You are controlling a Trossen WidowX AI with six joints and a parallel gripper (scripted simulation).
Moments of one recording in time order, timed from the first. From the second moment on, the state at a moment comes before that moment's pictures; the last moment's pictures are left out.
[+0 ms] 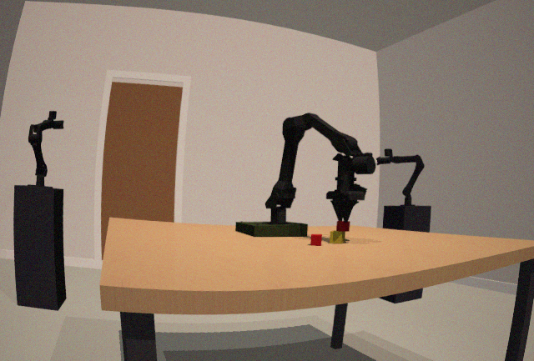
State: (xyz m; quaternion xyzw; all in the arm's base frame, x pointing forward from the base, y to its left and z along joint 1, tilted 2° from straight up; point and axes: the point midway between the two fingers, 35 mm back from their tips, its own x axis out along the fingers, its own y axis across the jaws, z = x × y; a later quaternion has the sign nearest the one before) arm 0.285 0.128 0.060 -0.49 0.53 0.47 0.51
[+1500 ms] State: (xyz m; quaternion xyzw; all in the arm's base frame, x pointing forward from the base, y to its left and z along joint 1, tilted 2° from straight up) arm 0.326 0.016 0.073 -0.39 0.60 0.36 0.60
